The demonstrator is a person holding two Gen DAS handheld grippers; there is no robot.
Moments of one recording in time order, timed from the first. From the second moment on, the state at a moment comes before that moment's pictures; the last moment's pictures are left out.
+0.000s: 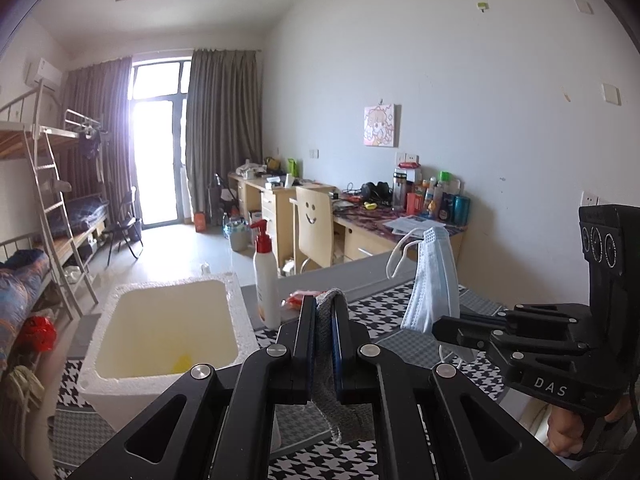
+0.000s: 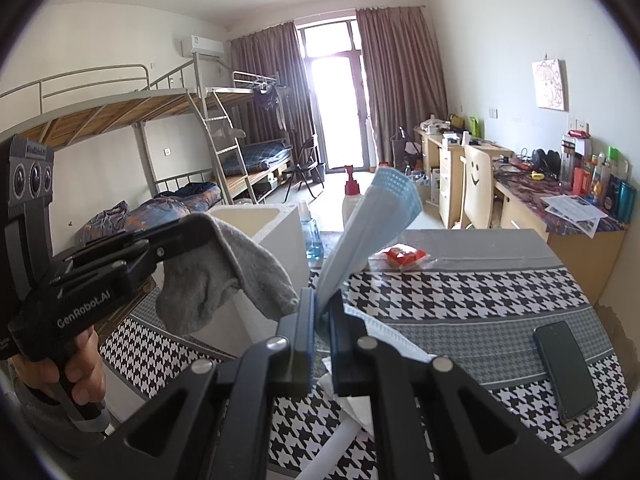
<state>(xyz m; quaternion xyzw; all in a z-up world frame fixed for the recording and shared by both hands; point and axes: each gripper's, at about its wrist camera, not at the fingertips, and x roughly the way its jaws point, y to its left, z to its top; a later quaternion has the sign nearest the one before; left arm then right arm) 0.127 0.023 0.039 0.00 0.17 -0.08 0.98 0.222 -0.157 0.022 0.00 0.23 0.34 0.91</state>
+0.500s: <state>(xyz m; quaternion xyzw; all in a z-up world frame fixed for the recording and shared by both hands) 0.133 0.029 0.053 0.00 0.15 -0.06 0.99 0.228 -0.152 0.033 -0.01 0.21 0.34 0.91</state>
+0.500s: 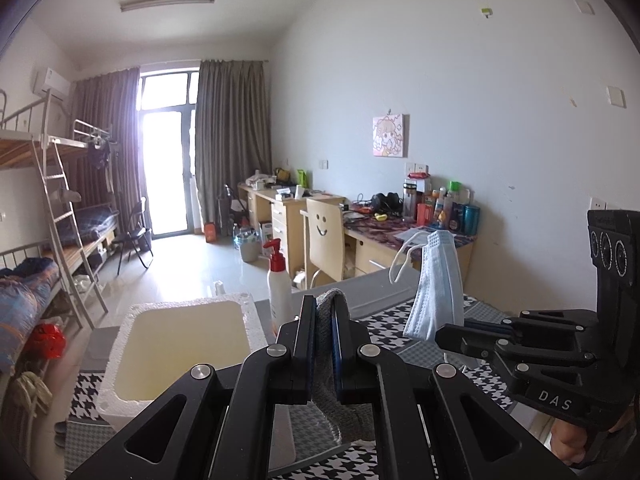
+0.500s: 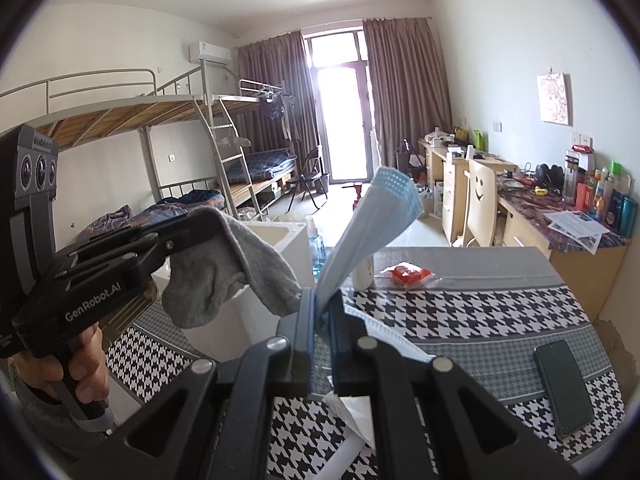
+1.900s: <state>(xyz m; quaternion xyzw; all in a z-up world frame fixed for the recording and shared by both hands) 0.141 0.087 0.072 -0.01 0.13 0.05 0.99 0.244 -0.094 0.050 -0.03 0.19 0.42 0.89</state>
